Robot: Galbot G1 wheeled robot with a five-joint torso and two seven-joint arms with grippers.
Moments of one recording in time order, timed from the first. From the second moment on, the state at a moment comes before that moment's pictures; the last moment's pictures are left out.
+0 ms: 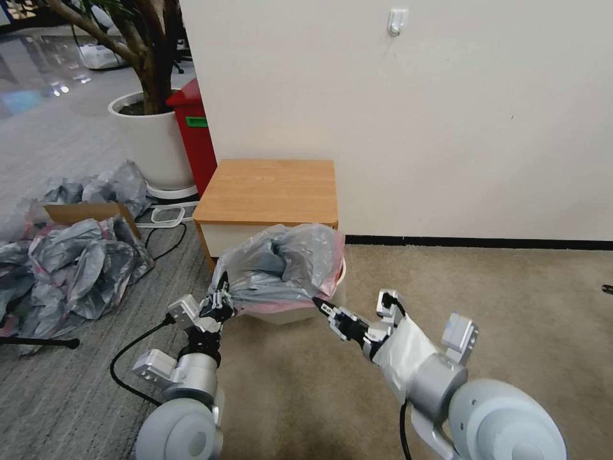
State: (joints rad) left arm 1.57 -1.38 -0.43 -2.22 -0.74 0.04 -0.29; right arm -1.50 1.25 0.24 2.50 1.29 -0.63 0.59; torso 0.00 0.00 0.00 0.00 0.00
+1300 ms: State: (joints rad) left arm 1.57 -1.38 -0.40 -2.25 -0.69 0.02 -0.25; right arm -1.32 1.53 0.24 2.32 0.89 -0.32 0.43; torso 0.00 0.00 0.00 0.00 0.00
